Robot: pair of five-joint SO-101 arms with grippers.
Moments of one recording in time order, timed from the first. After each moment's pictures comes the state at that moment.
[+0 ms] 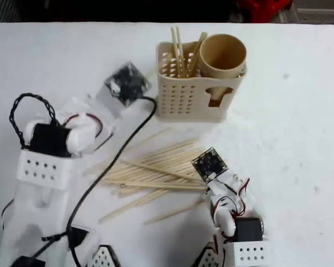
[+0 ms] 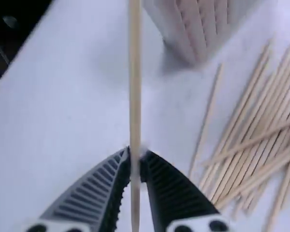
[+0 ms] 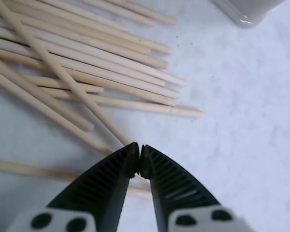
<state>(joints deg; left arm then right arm) 7.2 -34.9 17.1 80.1 -34.3 -5.8 -102.7 96.4 68.9 35.2</state>
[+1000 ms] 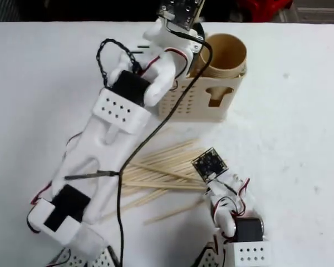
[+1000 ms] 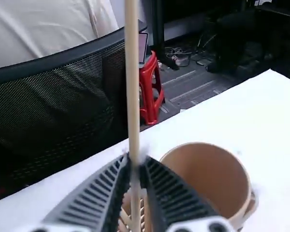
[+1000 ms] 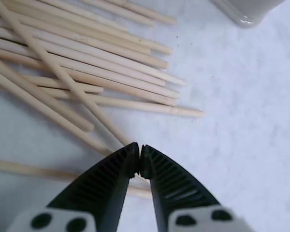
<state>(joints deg) 24.0 4.8 -18.2 40.8 -3.8 -5.8 -102.7 96.4 68.9 35.2</state>
